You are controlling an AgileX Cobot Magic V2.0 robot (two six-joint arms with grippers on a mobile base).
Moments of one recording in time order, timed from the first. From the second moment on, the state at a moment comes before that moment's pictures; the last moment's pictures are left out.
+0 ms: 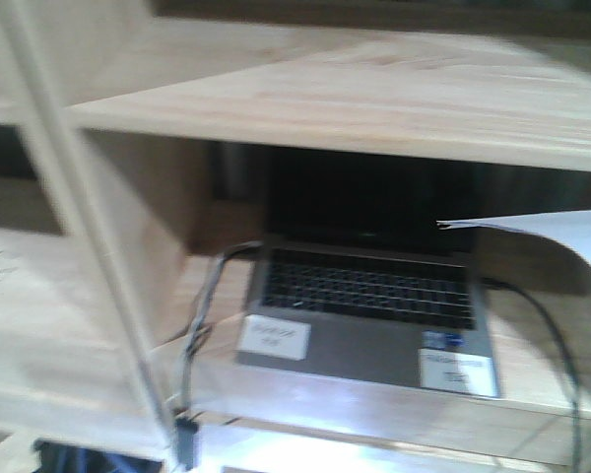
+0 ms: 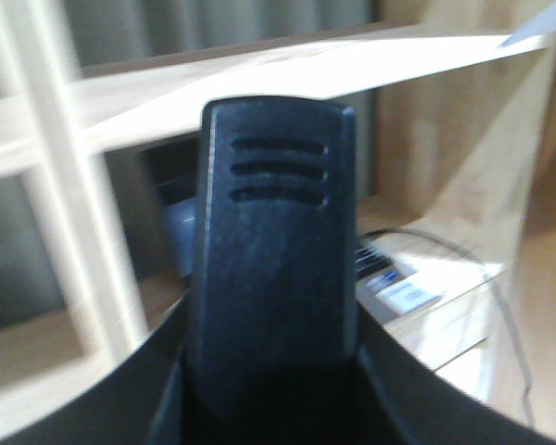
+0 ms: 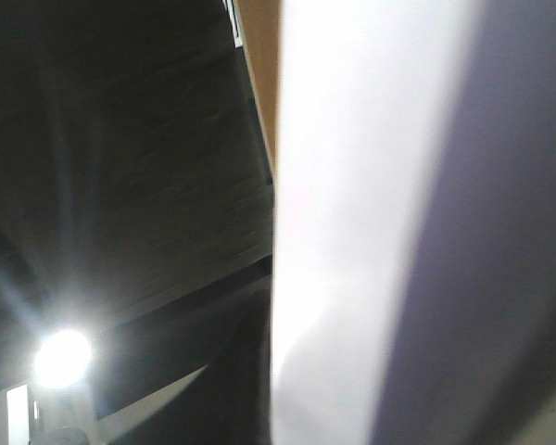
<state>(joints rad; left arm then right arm) -0.51 0.12 -0.78 -0.16 0.89 0.16 0.70 0.18 -0.09 0.08 -1.04 0.90</state>
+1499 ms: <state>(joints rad) -0.51 0.12 -0.78 -0.16 0.89 0.16 0.70 0.18 -0.09 0.08 -1.04 0.90</state>
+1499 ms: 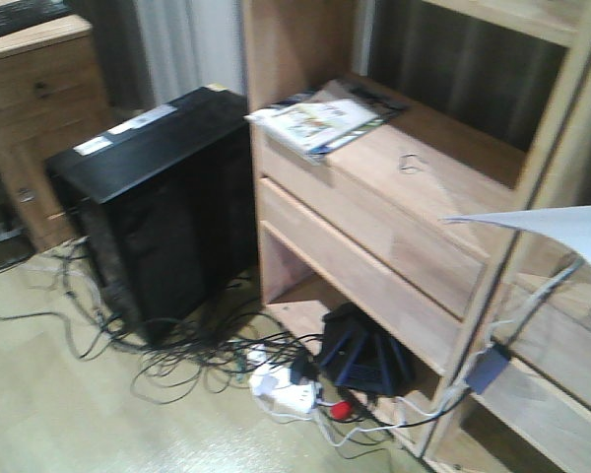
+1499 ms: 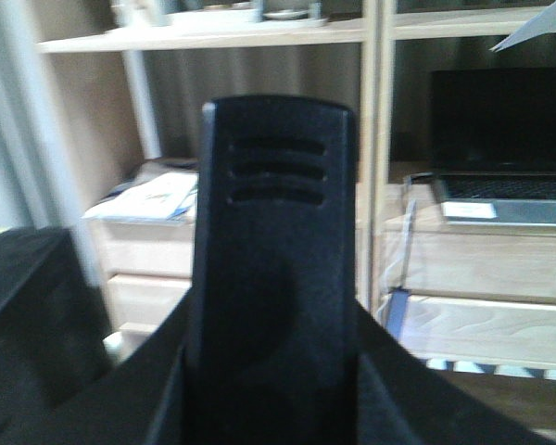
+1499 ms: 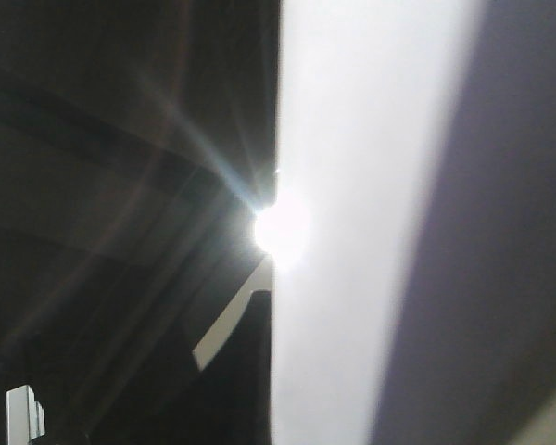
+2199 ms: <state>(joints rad) -0.51 0.12 -0.78 -0.16 0.89 0.16 0.70 0.18 -0.09 0.08 -1.04 0.90</state>
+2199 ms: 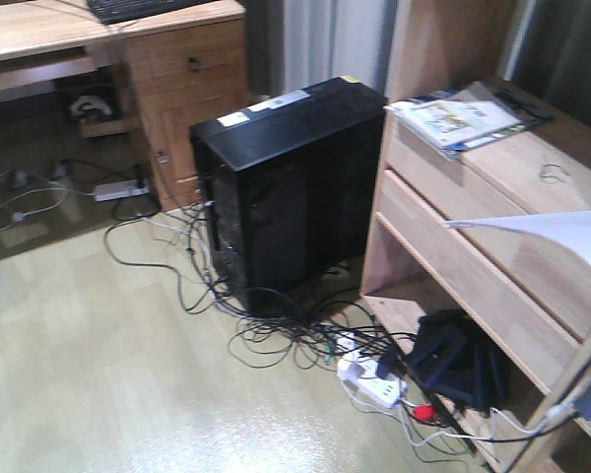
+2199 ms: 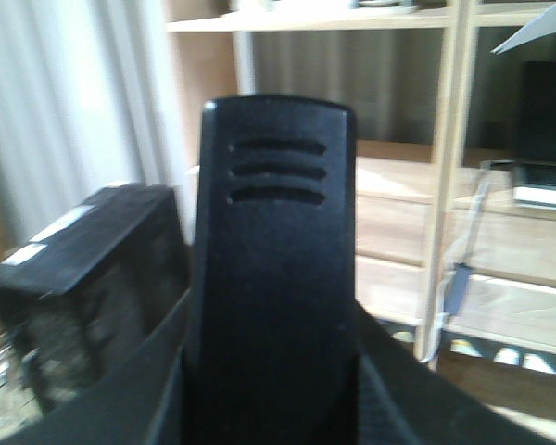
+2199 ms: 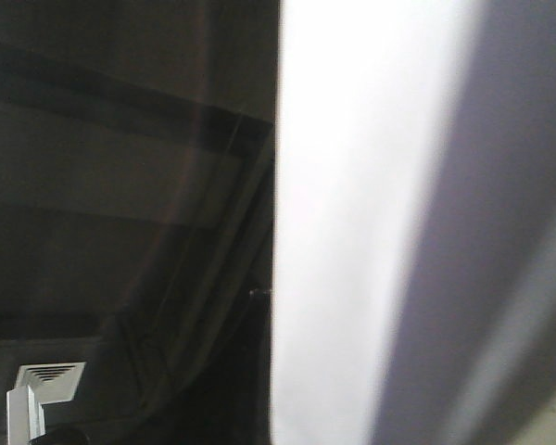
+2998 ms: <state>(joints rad) -0.51 0.12 -0.78 -0.16 0.89 0.16 0.70 0.18 -0.09 0.08 -1.04 0.90</state>
